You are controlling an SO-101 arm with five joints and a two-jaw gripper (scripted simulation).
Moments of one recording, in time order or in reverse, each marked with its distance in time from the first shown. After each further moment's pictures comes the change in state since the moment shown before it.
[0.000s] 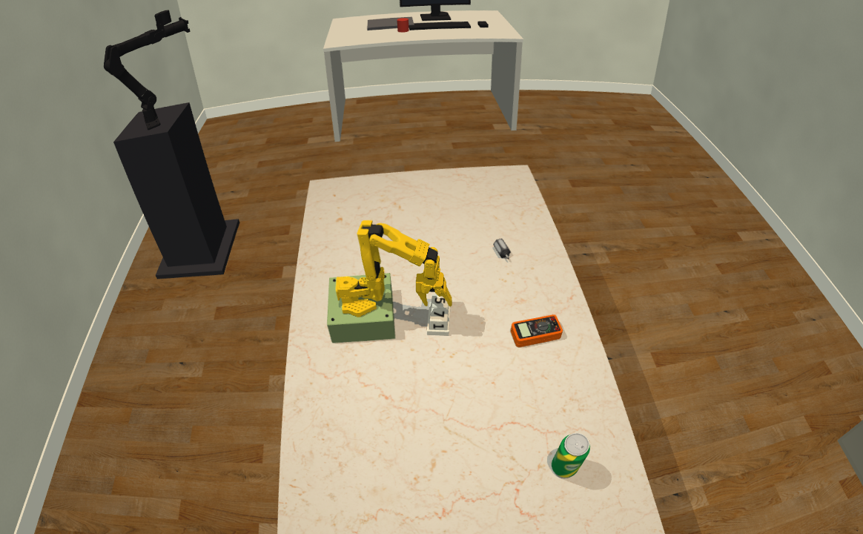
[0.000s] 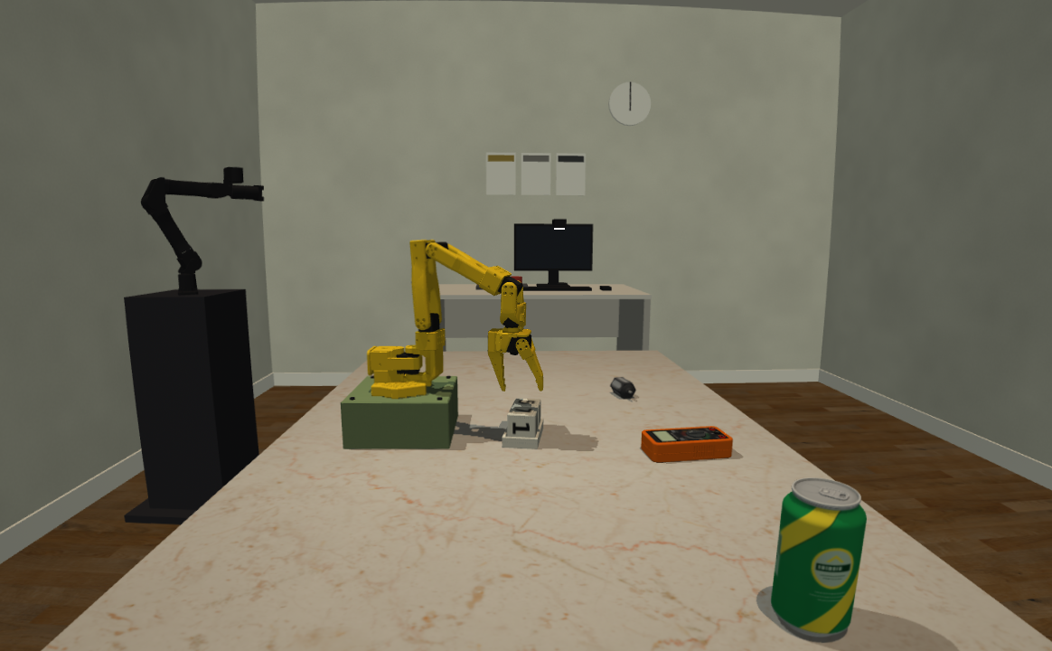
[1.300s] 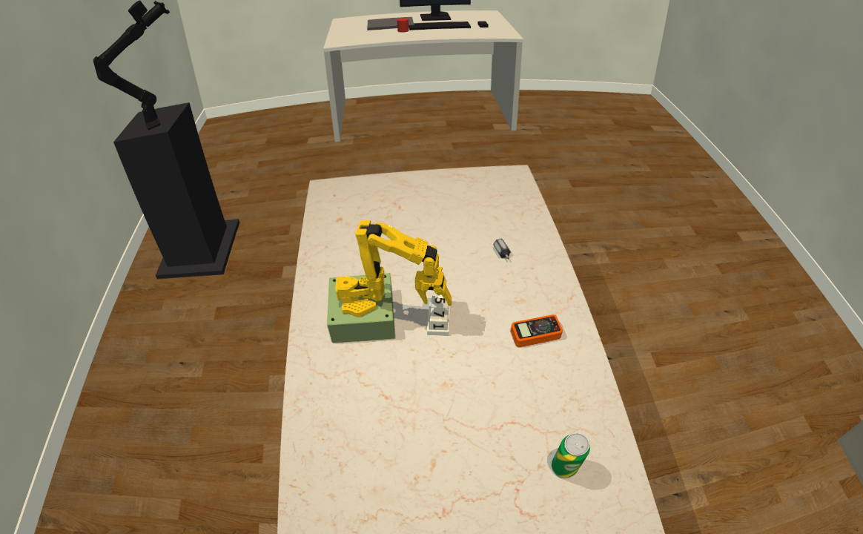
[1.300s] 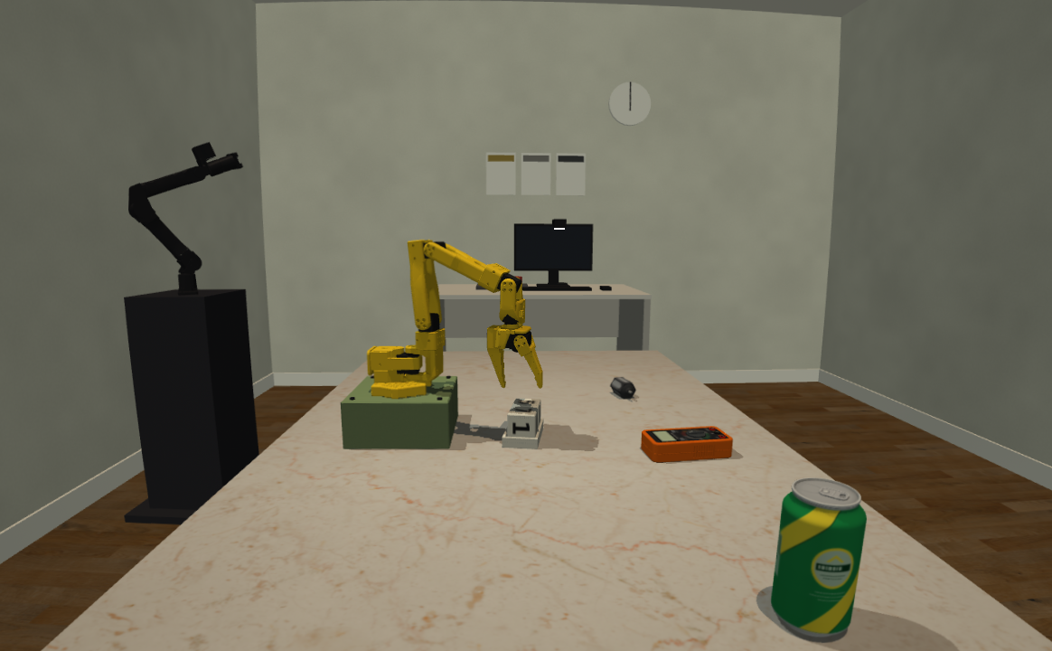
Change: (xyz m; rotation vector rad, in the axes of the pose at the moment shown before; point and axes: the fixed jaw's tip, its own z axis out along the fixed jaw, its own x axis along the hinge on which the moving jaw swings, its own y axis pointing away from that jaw) arm -0.002 0.001 -0.005 0.006 0.000 0.085
